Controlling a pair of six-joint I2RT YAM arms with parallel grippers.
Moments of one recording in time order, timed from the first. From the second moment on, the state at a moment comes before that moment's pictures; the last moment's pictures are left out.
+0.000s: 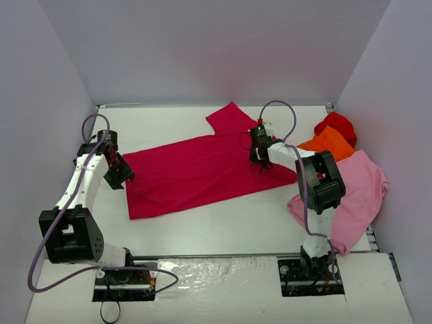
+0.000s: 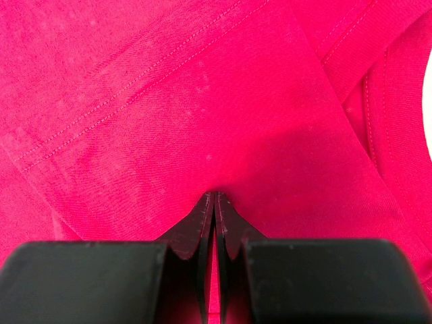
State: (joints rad) left arm 0.07 1.42 1.18 -1.00 -0.09 -0.62; right arm 0.35 1.98 1.24 -0.22 0.25 0.48
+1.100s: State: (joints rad) left arm 0.03 1.60 1.09 -0.87 -0.04 -0.62; right arm 0.35 1.98 1.24 -0.22 0.25 0.47
